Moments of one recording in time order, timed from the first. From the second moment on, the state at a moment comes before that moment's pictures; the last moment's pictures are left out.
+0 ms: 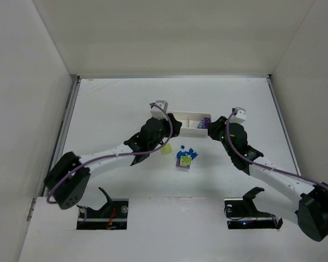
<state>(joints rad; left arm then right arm) -0.83 1.47 0.82 0.39 -0.26 -0.53 0.50 1.03 0.52 0.24 0.34 0.65</state>
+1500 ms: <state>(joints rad) -0.64 0.71 0.30 0.19 -0.06 -0.69 1.01 1.39 0.84 -0.33 0.23 0.11</state>
